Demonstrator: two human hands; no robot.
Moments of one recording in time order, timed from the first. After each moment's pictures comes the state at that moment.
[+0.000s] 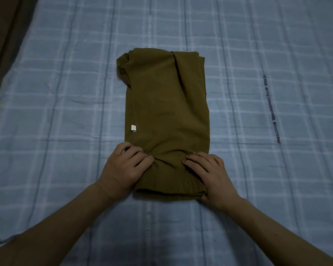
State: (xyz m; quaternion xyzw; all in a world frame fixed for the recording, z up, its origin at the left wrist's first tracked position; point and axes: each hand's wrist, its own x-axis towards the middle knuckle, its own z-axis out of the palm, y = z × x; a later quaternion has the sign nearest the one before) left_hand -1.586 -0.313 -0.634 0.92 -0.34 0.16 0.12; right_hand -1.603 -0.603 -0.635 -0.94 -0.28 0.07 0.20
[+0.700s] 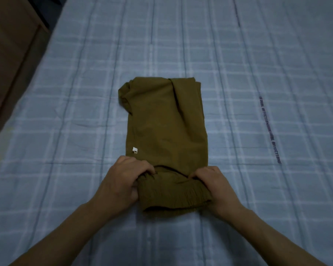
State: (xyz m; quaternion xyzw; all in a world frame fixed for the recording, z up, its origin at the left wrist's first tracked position) left_hand -1.563 -0.316 -0.576 0.90 -0.25 0.00 0.35; right_hand -1.568 -0.594 -0.601 -0.91 -0.21 0.11 0.33
